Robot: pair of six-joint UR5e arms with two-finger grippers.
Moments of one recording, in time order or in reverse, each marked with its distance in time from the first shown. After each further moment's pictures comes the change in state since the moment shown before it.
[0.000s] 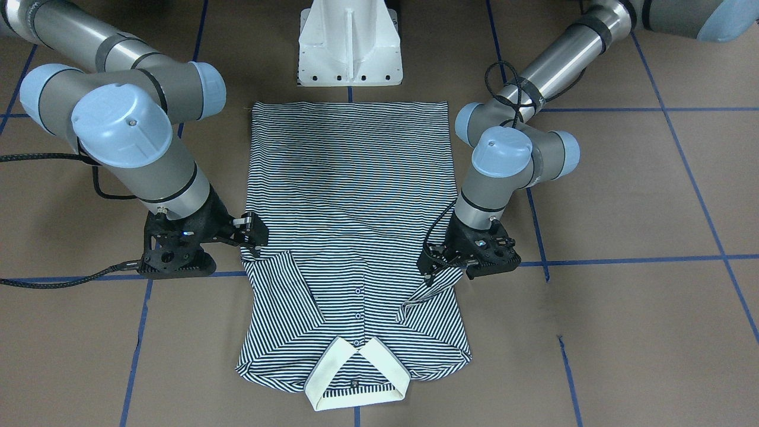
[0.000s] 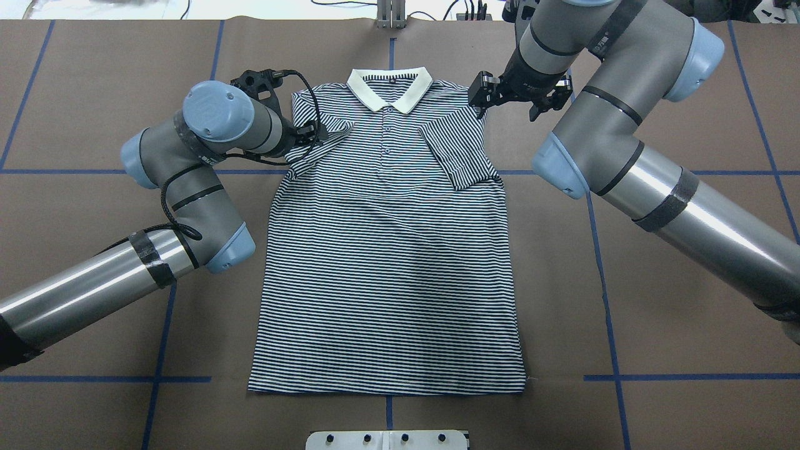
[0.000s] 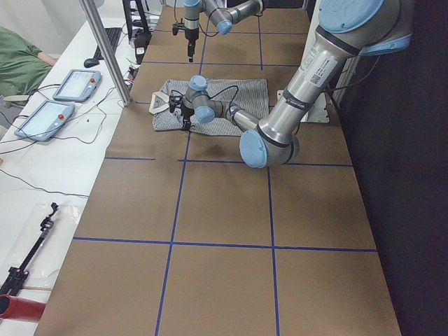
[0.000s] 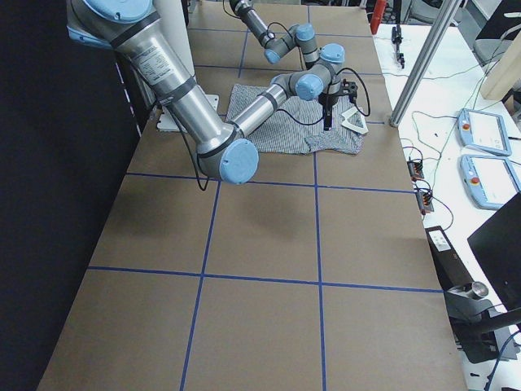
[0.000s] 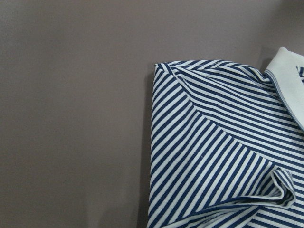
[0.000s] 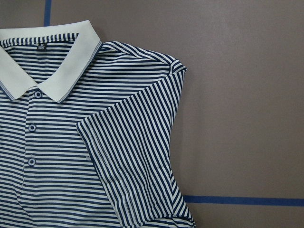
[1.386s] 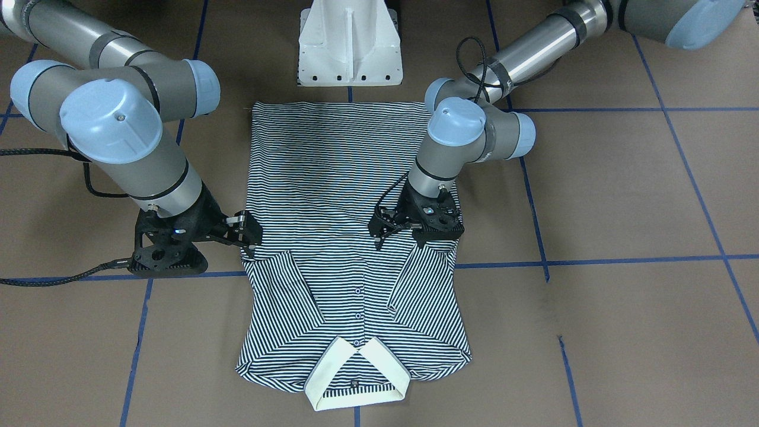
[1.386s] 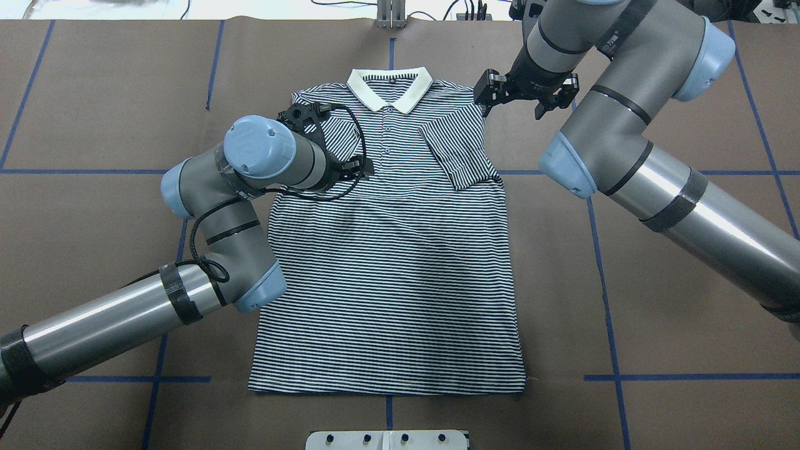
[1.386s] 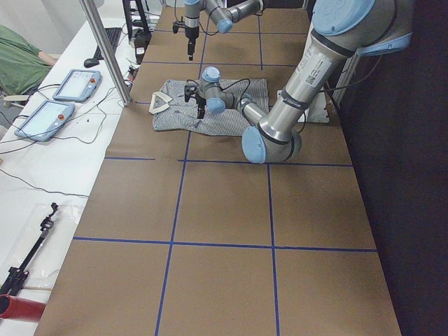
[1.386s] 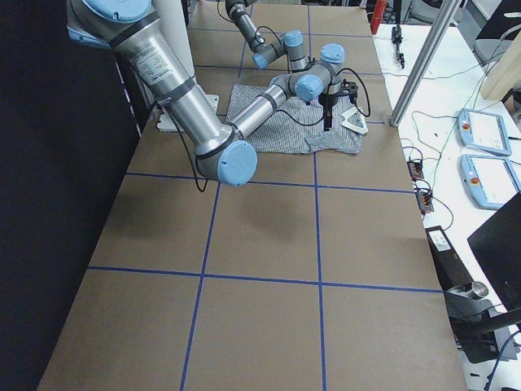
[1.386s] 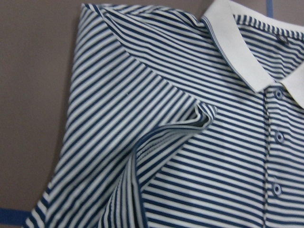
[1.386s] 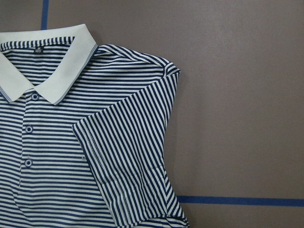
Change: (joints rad) left arm 0.105 -0.017 -0.099 0.026 -0.023 -0.024; right arm 0.009 -0.017 0.018 0.000 0.001 -0.003
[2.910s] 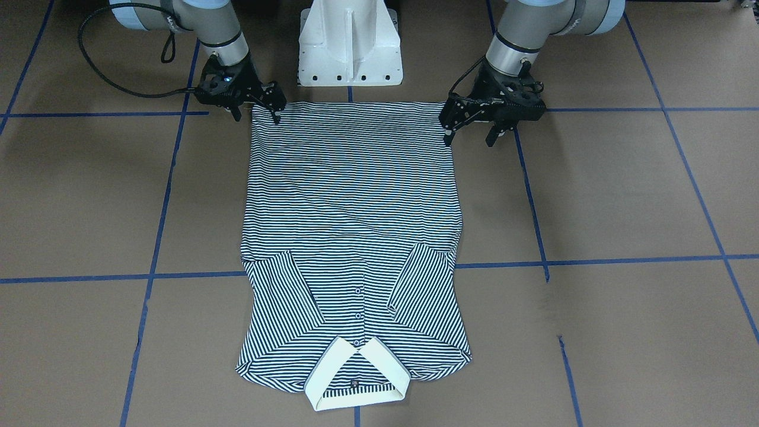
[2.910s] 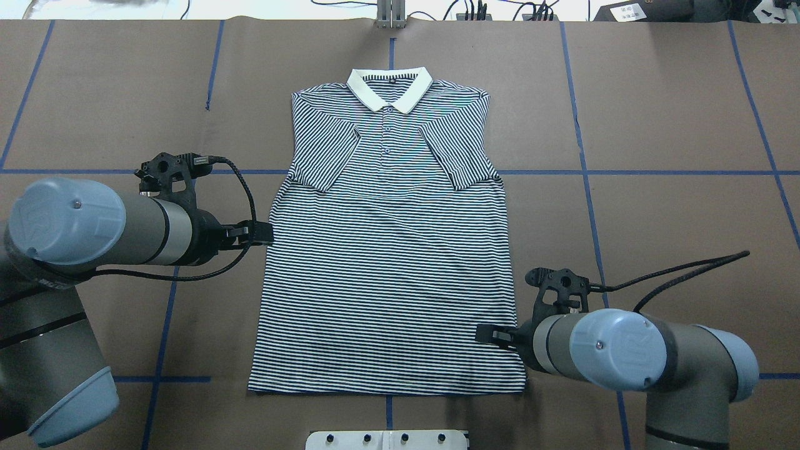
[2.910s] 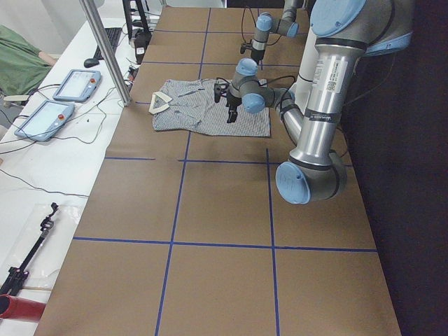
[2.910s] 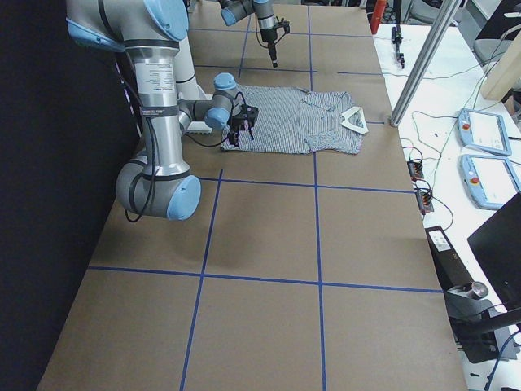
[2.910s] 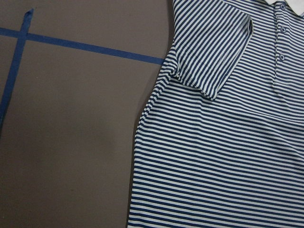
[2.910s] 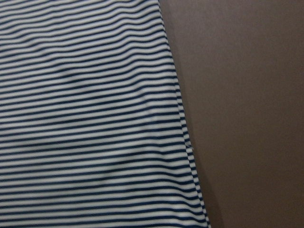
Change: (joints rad) left arm 0.056 0.463 -0.715 0.334 0.015 0.009; right arm -0.679 -0.558 0.526 0.204 -0.497 0.700
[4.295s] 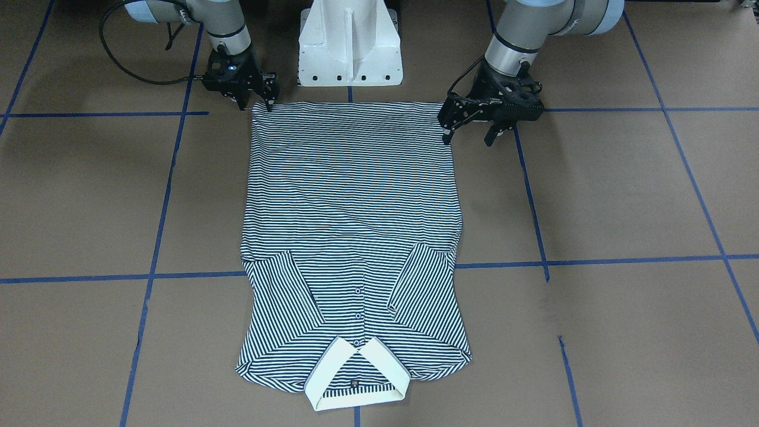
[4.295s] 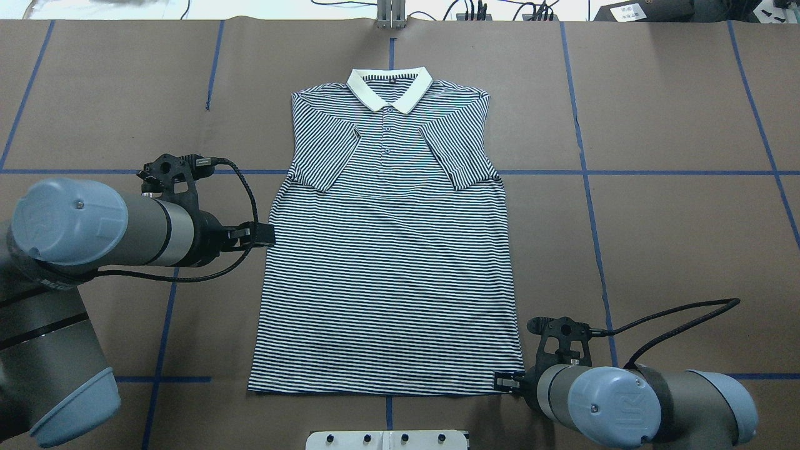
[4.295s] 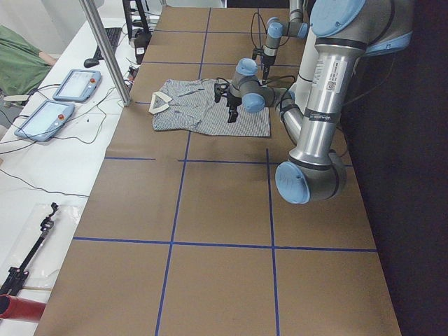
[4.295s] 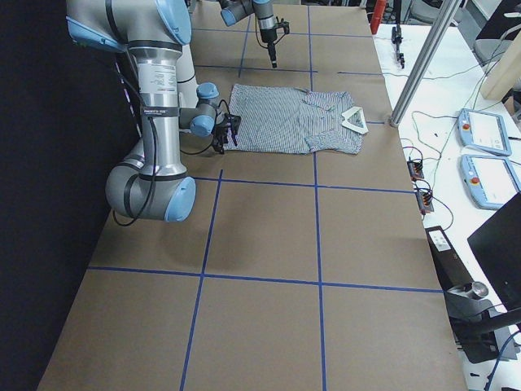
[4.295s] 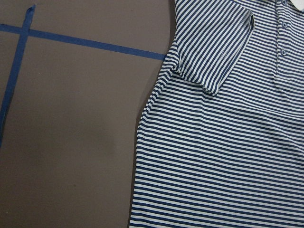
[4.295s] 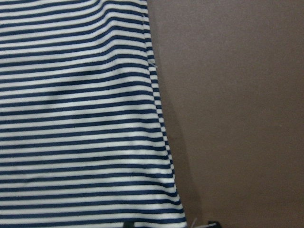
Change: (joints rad) left arm 0.003 -0.005 0.003 0.001 -0.006 0.002; right arm -0.113 -0.045 -0.012 -0.001 -0.060 0.021
